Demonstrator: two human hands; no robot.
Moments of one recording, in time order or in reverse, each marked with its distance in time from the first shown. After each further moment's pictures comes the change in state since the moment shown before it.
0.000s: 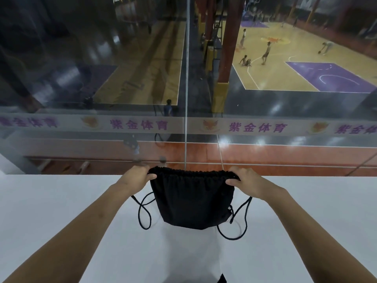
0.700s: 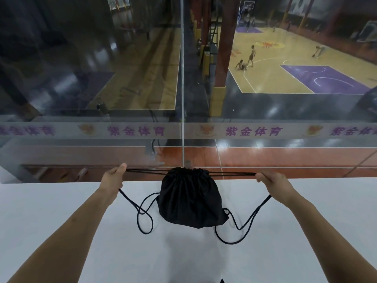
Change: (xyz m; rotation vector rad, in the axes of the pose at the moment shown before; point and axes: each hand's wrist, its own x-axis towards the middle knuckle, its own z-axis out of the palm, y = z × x) left_hand 0.004 -0.049 -0.001 -1.000 0.370 -0.532; right_hand -0.036 0.071 -0.025 0.129 0.366 0.201
